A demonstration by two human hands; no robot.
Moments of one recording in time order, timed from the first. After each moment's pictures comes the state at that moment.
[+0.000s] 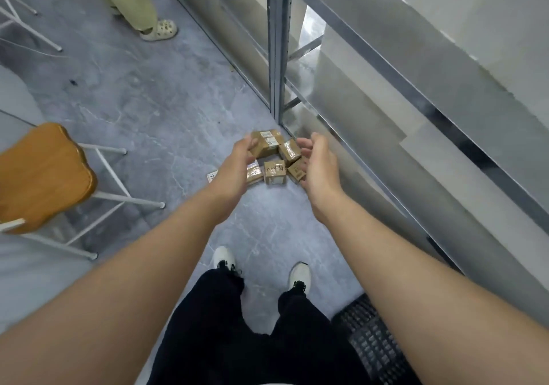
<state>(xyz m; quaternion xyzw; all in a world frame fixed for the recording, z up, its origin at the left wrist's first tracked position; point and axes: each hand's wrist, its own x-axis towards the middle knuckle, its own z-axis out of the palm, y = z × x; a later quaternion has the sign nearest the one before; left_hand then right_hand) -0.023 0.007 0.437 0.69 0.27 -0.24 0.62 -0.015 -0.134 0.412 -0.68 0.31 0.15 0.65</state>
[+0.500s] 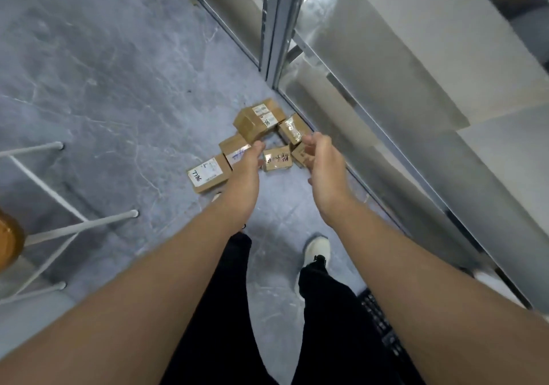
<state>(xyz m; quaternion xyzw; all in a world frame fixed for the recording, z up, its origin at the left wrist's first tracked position) 0.181 0.073 0.212 0.61 0.36 -0.35 0.61 0.173 -0.053 0.219 -0.69 0.40 0.19 0.57</state>
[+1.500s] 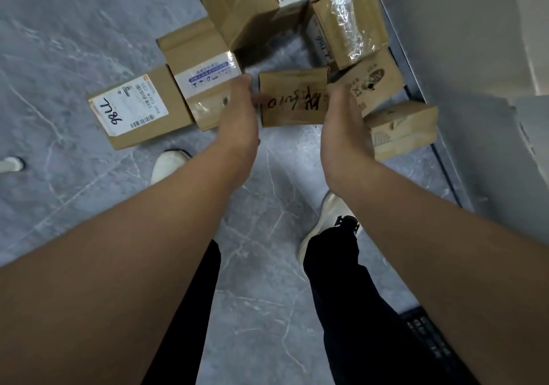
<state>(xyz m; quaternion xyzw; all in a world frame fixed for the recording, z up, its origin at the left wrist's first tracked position) 0.214 0.018 -0.252 0.58 0.49 -0.29 0.58 0.213 -0.112 -0.232 -0.67 0.45 0.32 0.49</state>
